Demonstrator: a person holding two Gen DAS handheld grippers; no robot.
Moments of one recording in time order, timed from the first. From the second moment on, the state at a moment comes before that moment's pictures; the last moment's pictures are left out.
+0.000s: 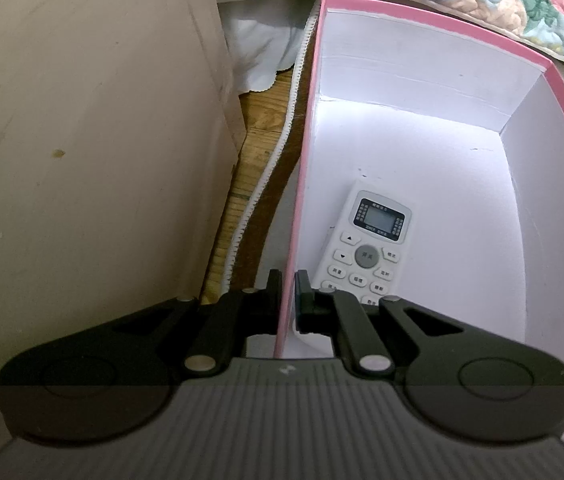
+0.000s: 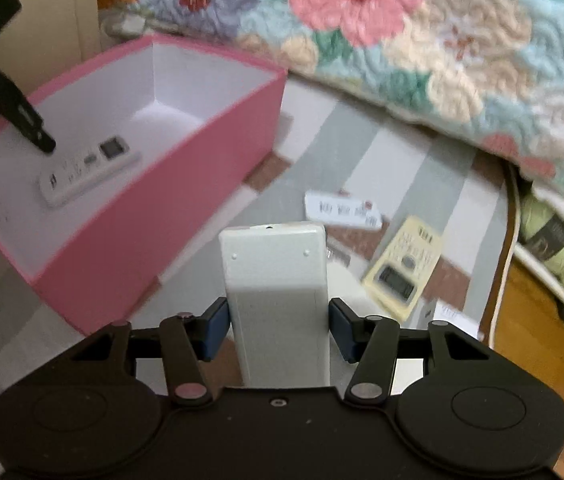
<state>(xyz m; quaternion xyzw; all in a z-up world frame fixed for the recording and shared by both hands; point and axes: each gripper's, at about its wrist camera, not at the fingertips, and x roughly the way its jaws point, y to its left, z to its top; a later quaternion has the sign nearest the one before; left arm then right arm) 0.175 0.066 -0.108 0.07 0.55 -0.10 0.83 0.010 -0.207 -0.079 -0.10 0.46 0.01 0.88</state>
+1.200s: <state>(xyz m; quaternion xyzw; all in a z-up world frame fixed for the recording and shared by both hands) 0.164 0.069 -0.097 0.07 0.53 -0.11 0.84 0.210 -0.079 -0.060 -0.25 0.48 0.21 0.82</state>
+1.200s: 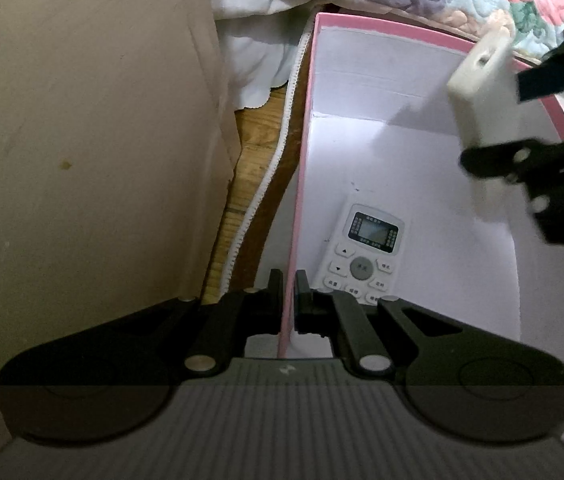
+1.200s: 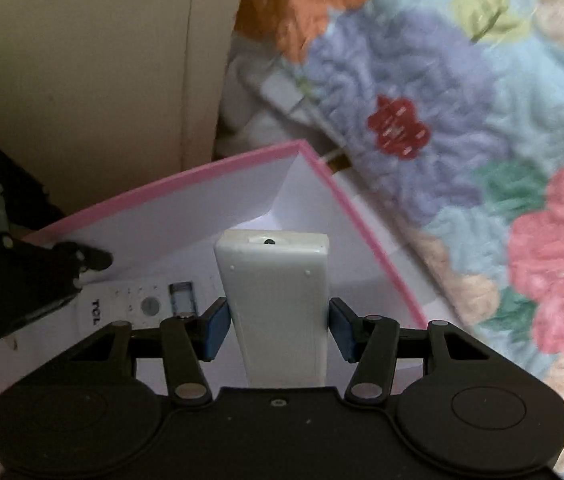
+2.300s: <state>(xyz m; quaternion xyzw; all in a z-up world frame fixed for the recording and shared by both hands) 0.164 0.071 -0.094 0.07 0.53 -0.11 0.84 0.210 -0.136 -0.042 -0.02 0.47 0.18 0.86</state>
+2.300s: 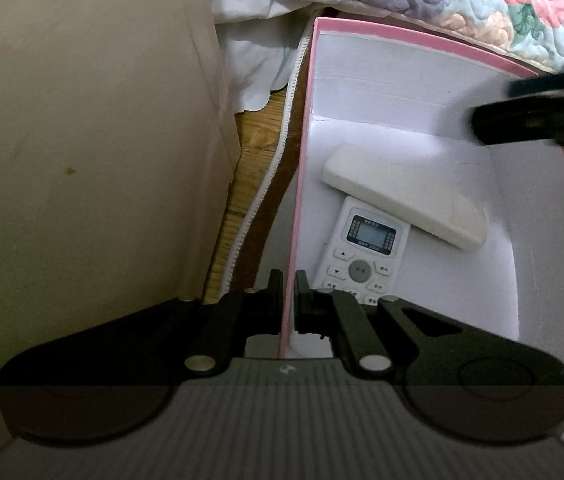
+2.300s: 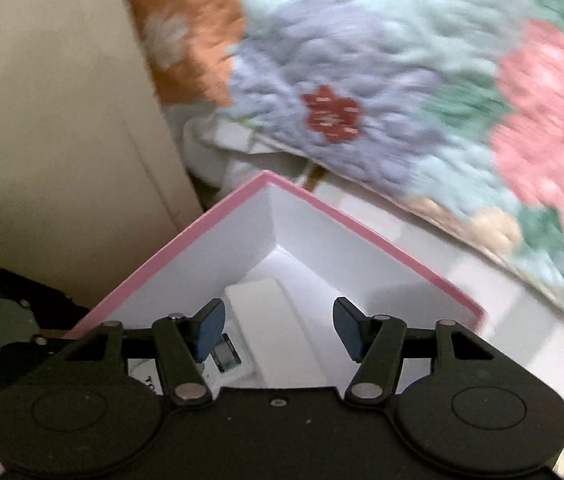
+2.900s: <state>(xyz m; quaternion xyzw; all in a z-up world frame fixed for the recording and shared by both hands) 0.166 0.066 -0.095 0.07 0.53 -0.11 0.84 0.102 -0.317 -0.018 0.24 0.52 -0.05 0.82</state>
